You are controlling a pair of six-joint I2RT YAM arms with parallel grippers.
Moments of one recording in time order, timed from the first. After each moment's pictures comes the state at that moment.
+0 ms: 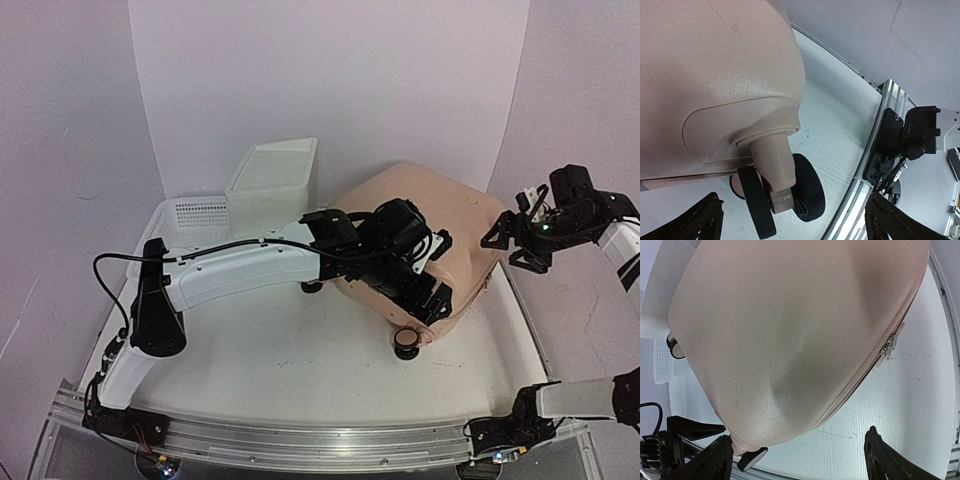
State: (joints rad) left arm -1.25 2.29 2.33 -0.76 0.13 -0.36; right arm 0.02 1.11 1.25 -1.09 -0.38 0.33
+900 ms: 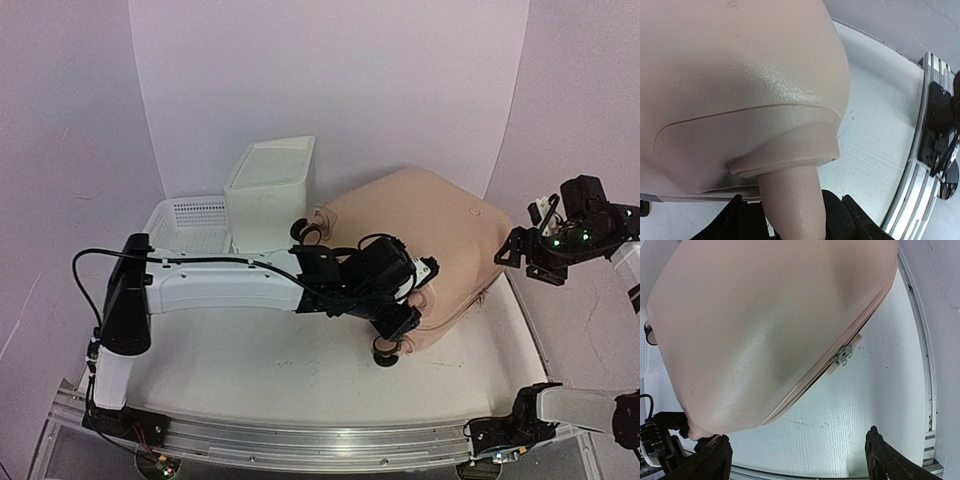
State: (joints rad) left arm -1.30 2.17 1.97 -0.54 -0.11 -0.19; right arm 0.02 1.00 1.22 -1.18 -0.25 0.26
